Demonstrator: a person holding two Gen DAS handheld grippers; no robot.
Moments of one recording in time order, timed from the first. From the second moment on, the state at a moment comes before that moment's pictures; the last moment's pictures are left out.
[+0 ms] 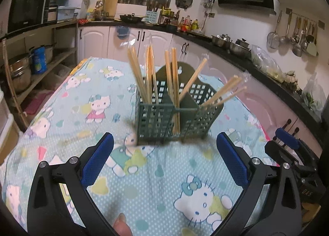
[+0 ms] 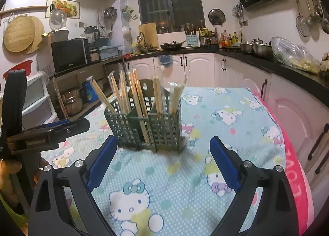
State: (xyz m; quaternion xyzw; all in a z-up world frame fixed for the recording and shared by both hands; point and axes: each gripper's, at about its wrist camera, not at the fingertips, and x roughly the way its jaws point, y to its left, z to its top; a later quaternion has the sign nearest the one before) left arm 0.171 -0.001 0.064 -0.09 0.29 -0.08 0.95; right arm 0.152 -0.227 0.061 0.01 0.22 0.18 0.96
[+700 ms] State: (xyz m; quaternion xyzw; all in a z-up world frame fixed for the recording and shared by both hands) left arm 0.130 -0.019 0.019 -0.06 0.25 -0.06 0.97; right arm 0.121 -0.236 0.012 0.01 0.24 0.16 0.96
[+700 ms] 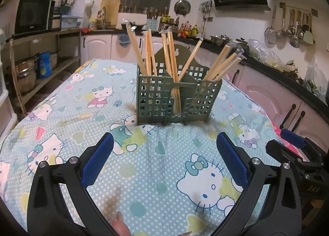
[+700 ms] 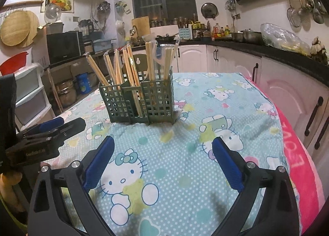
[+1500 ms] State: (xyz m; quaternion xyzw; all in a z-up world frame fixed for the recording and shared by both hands) left arm 0.109 -0.016 0.012 -0.06 0.20 -0.05 0.98; right arm 0.103 -0.231 0.003 -0.01 0.19 0.14 0.97
